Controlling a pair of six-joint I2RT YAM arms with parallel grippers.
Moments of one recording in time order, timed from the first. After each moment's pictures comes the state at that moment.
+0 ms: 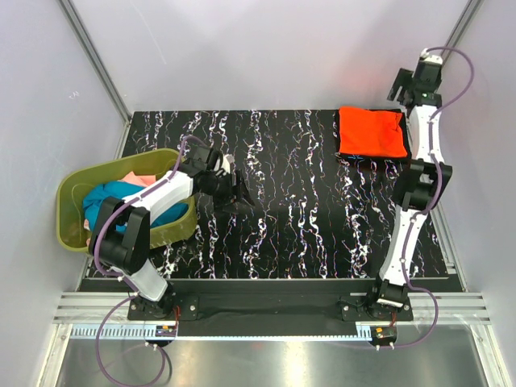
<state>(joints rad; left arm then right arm) -0.38 1.64 1.09 -0.53 0.57 -0.57 -0.22 2.45 2.49 -0.52 0.12 0.09</state>
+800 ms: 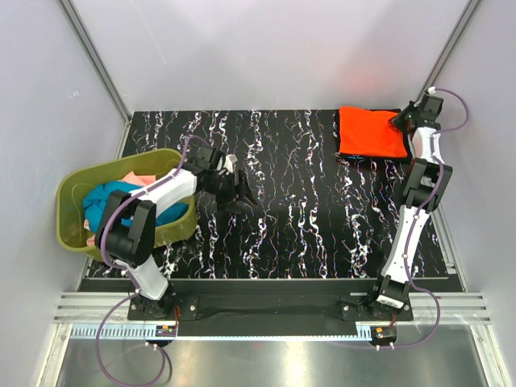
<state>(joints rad) -0.38 1.69 1.10 -0.49 0.60 -0.58 -0.33 2.66 2.41 -0.30 -0.31 0.48</state>
